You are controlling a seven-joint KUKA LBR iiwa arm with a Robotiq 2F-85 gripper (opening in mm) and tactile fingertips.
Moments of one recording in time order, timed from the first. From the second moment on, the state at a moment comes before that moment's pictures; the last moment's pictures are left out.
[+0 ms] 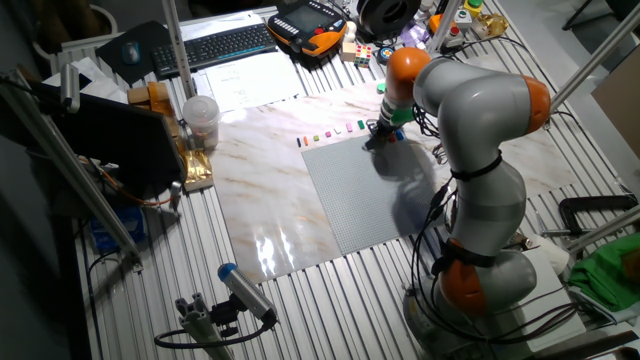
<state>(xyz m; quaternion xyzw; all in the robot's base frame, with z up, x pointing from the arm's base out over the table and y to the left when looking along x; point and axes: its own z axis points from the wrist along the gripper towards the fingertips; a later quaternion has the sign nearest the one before) 0.604 -0.073 0.023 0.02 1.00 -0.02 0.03</state>
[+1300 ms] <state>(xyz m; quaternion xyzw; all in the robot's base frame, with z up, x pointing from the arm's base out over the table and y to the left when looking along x) 0.605 -0.075 0.022 0.02 1.00 -0.02 0.02</state>
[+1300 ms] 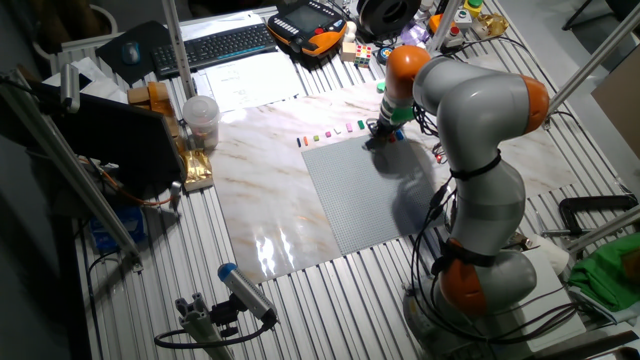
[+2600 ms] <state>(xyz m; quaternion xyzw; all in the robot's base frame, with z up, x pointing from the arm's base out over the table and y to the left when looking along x) 0.600 -0.073 0.023 0.01 1.00 -0.02 0.02</state>
